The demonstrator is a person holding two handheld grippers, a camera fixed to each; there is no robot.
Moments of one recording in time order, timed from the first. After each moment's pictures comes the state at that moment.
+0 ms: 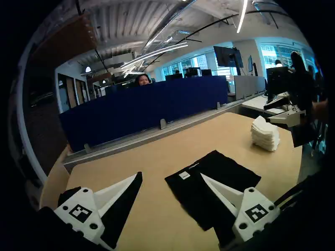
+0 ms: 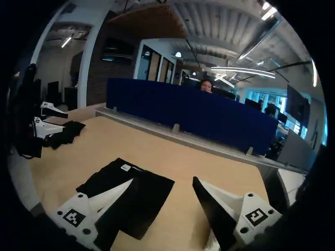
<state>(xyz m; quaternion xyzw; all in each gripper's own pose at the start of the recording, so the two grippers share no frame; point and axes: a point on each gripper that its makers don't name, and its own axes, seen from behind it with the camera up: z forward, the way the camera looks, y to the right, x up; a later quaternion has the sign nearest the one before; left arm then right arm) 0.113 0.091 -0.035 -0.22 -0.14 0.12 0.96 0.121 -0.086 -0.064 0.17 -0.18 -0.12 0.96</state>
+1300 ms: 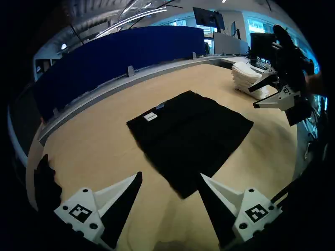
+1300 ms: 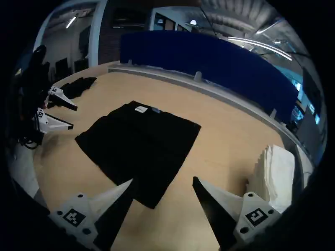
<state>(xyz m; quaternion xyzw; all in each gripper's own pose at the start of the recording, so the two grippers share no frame) -0.068 0.128 -0.087 -0.29 -0.30 0.17 0.89 -0.054 -0.094 -0.101 0.22 -0.32 -0.14 0.91</state>
